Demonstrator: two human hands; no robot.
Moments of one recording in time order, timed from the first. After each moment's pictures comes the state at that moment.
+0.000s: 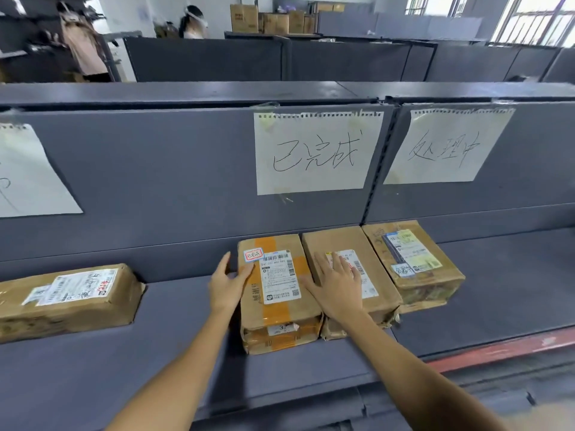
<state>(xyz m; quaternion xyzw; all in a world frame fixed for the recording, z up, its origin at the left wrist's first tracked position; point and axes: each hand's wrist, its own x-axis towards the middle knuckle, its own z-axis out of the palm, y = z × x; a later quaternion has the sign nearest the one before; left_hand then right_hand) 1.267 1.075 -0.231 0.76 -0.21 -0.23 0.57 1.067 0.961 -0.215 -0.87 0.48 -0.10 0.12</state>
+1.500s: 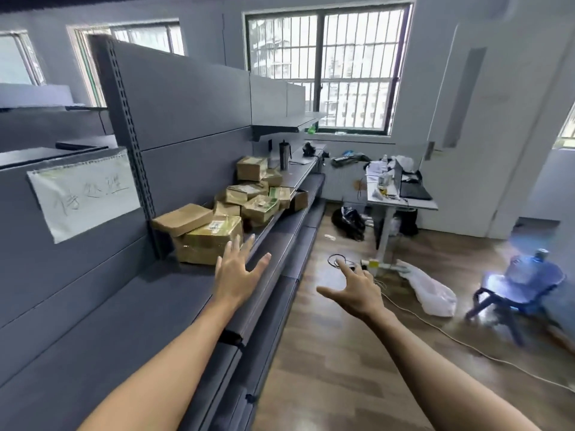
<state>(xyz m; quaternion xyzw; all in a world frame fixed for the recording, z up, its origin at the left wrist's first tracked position) 0.376 0.637 -0.131 0.41 -0.82 -0.23 0.33 0.159 0.799 -0.143 -0.43 0.87 -0.22 0.08</state>
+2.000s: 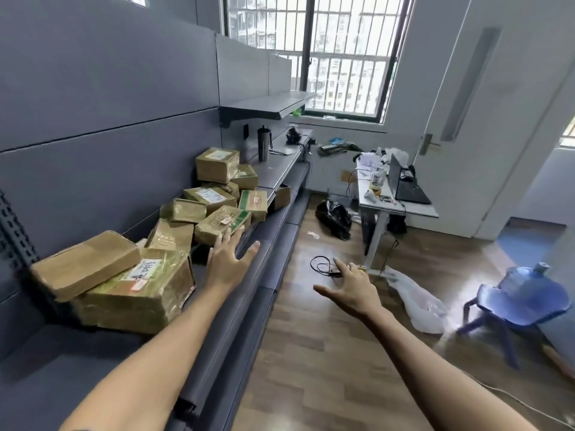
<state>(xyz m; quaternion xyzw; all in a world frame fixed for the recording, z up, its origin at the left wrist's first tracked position) 0.146 0.398 -0.135 0.42 -0.80 -0.30 0.32 -0.065 0.584 -0.154 -0.42 0.88 -0.20 0.09</state>
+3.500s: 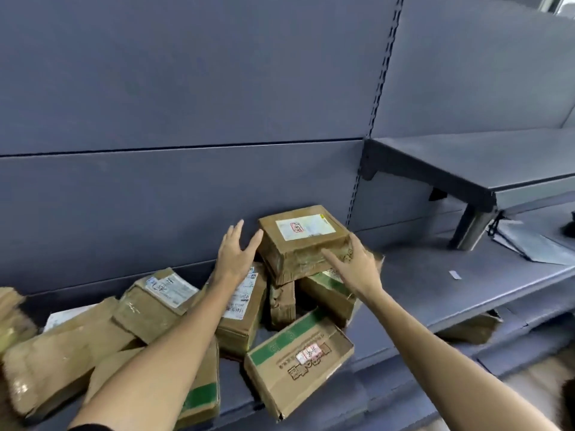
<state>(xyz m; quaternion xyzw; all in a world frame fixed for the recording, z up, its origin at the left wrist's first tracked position) -0.093 -0.113 -0.136 0.74 -0.44 -0.19 0.48 -0.338 -0.191 -0.142 -0.72 0.56 -0.30 0.27</state>
